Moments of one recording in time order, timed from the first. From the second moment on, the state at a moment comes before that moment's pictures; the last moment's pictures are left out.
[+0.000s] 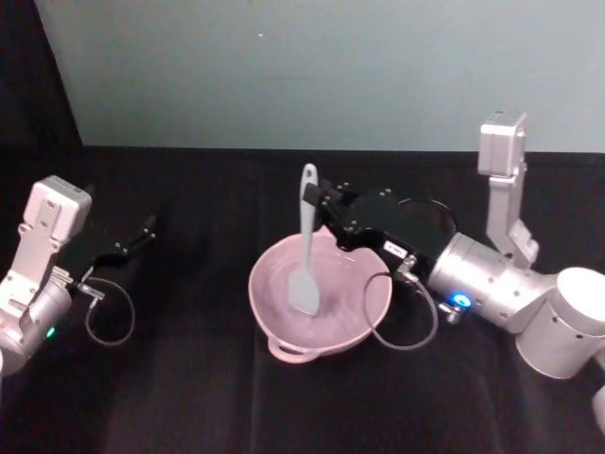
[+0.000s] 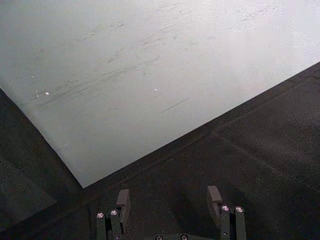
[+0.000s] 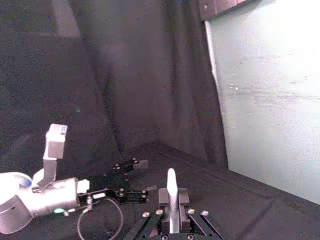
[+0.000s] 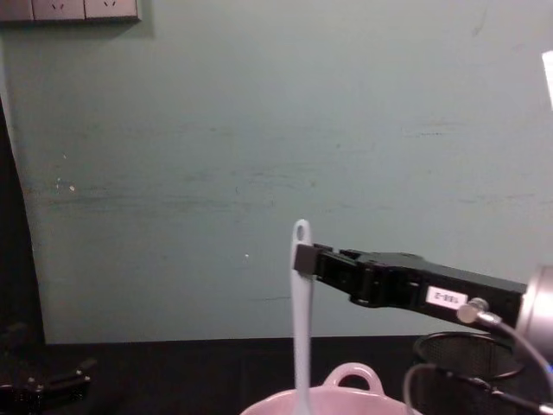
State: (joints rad) left arm -0.20 0.60 0.45 -1.41 -0.25 -0.12 0.03; right arm 0.33 0.40 -0.49 -1.47 0.64 0.00 0.57
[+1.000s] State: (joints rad) left arm -0.20 0.60 0.45 -1.41 -0.25 -0.12 0.03; right arm 0.40 0.38 -0.42 -1.29 0.67 -0.05 0.56
